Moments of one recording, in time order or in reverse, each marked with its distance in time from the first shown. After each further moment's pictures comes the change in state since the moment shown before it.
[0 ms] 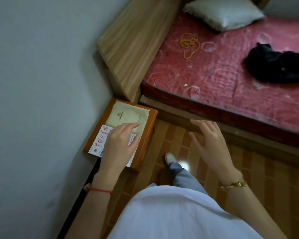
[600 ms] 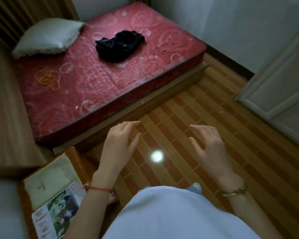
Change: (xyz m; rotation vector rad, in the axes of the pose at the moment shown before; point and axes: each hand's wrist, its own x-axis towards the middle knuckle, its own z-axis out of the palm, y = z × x) left_hand -0.083 0.201 0.089 -0.059 -0.442 0.945; right_hand -0.328 0.019 -0.084 -0.169 0.534 0.809
